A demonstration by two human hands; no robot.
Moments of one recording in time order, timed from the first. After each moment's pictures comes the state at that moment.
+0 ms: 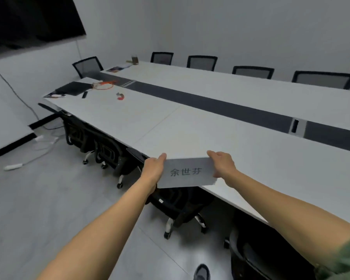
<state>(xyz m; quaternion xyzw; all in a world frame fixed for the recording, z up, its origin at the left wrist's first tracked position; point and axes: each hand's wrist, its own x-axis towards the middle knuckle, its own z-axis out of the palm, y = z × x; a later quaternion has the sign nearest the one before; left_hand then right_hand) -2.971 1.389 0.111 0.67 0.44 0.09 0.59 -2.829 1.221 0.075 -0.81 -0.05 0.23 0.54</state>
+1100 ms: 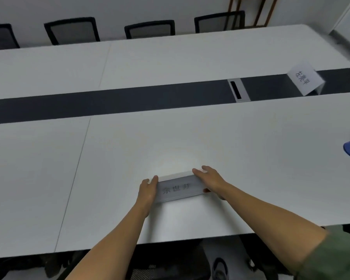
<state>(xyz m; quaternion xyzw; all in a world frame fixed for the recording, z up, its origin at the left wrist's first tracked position) -2.617 1.531 -0.057 0.73 0.33 -0.24 0.55 -2.608 1.312 -0.052 -0.77 0.24 0.27 0.53</state>
